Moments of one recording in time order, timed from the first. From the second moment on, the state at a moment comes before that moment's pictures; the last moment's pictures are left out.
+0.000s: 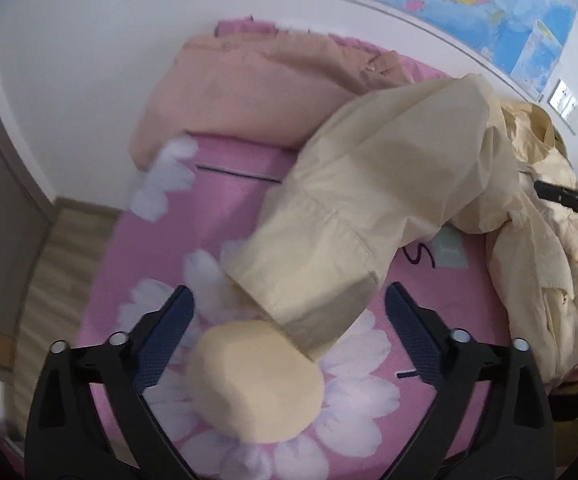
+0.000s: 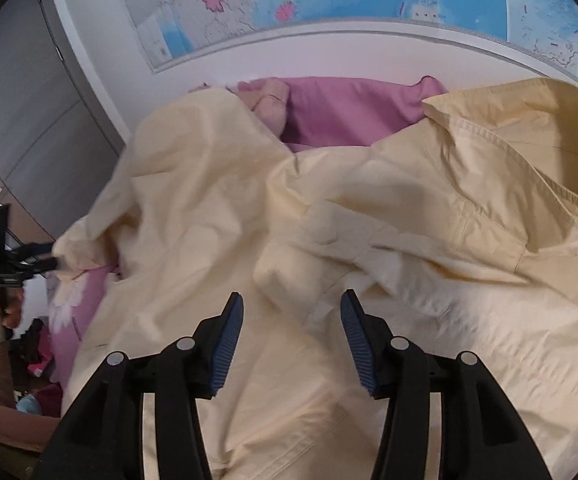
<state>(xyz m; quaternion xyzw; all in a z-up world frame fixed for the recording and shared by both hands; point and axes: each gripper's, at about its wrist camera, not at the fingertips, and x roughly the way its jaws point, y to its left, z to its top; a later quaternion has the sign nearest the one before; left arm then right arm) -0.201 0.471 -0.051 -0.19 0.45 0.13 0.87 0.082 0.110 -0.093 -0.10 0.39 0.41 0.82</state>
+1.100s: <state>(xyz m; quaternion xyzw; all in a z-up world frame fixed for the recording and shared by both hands) -0.121 0.272 0.226 -0.04 0.21 -0.13 0.97 -0.039 0.118 0.062 -0.05 0.07 0.55 0.83</state>
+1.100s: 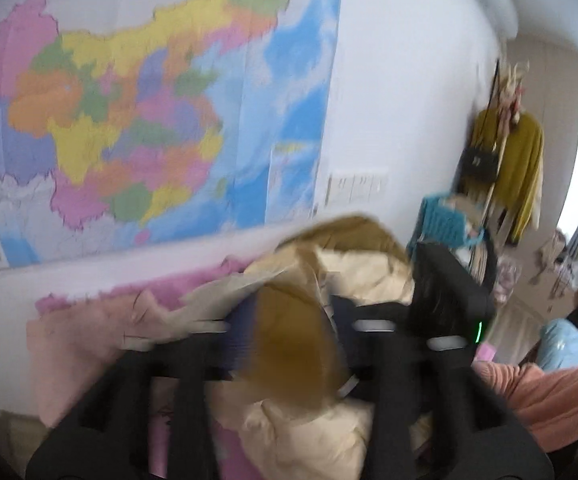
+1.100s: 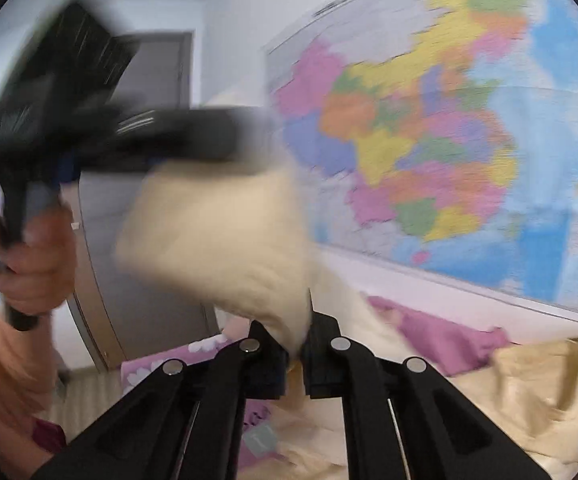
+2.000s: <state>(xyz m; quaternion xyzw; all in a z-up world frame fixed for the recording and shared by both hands) -0.028 0.224 -0.019 -0.01 0.44 -0.20 0.88 0.068 -0.210 -0.053 0.09 0.35 0.29 0.89</state>
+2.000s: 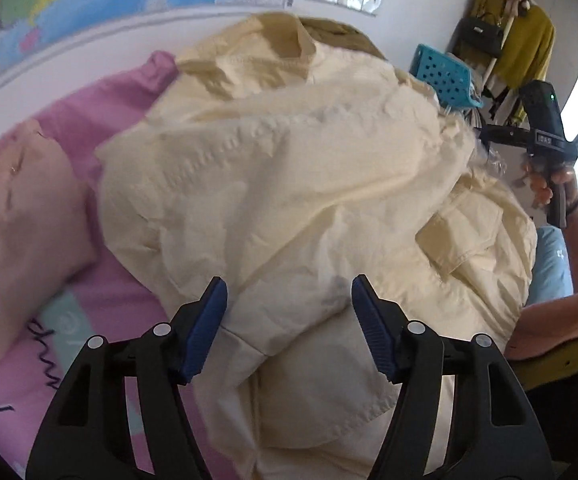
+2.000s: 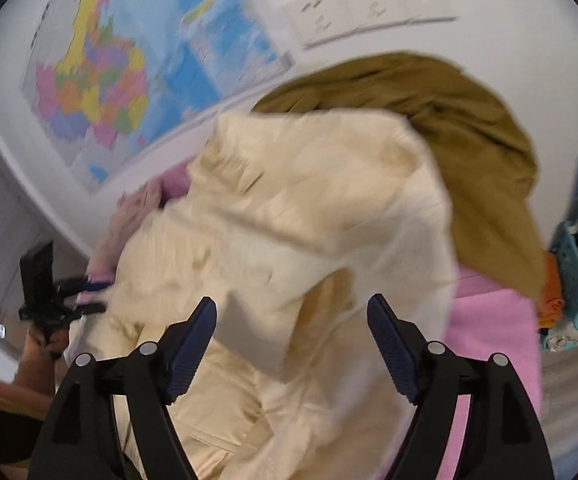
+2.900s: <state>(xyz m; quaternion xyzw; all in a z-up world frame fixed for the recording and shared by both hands) 0.037 0.196 -0.053 -0.04 0.49 -0.17 0.86 0.170 -0.116 -0.078 -0.07 0.38 0.20 0.90</state>
